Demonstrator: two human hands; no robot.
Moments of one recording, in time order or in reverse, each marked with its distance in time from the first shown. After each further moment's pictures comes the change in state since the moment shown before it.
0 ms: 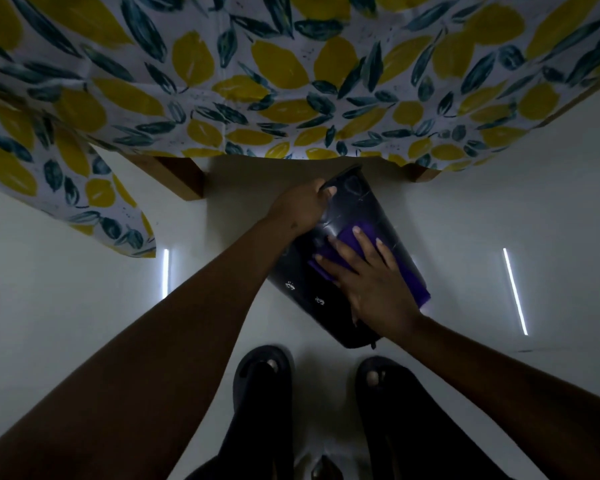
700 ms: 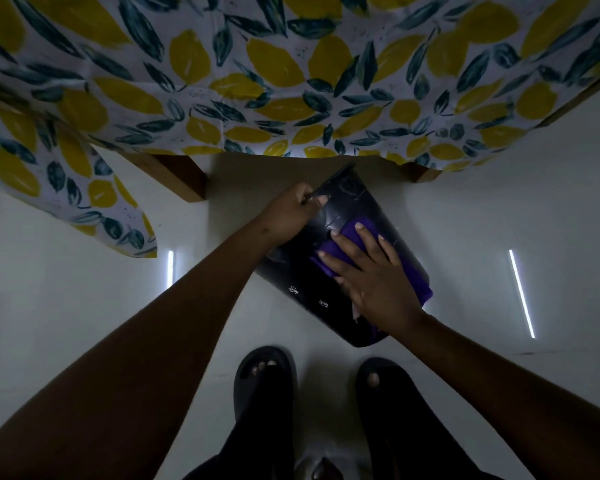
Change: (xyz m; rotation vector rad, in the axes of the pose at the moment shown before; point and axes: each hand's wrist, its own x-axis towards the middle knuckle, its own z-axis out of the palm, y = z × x) left_hand -0.024 -0.012 -0.005 -0.152 0.005 0.027; right_hand -0.003 0.009 0.004 0.040 0.033 -0.002
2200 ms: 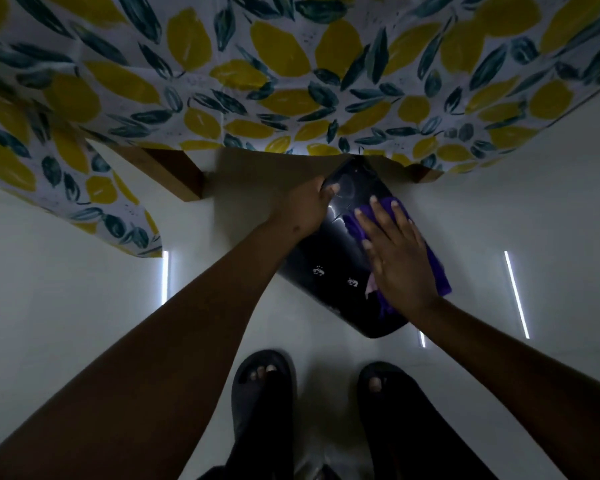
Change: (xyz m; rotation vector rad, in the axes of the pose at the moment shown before) left_hand 0.021 0.012 0.013 0.149 0.079 0.040; right_hand 0.020 0.024 -0.009 0.145 0.102 0.254
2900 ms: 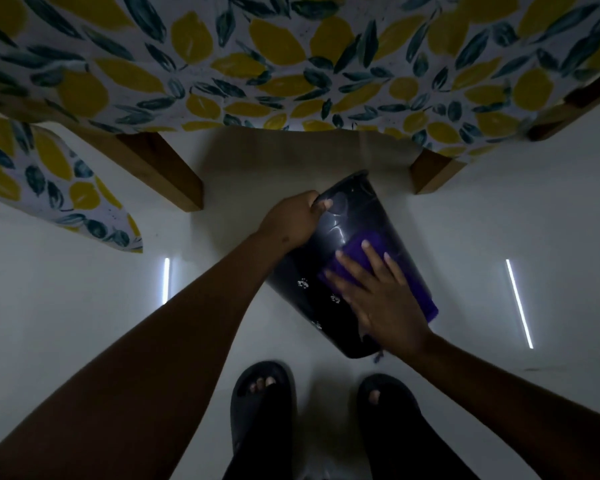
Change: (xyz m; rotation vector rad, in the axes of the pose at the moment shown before) left_hand 0.003 -0.015 -0.005 0.079 -0.001 -0.024; right_hand -0.033 -0.008 0.020 -0.204 -0.049 -0.334
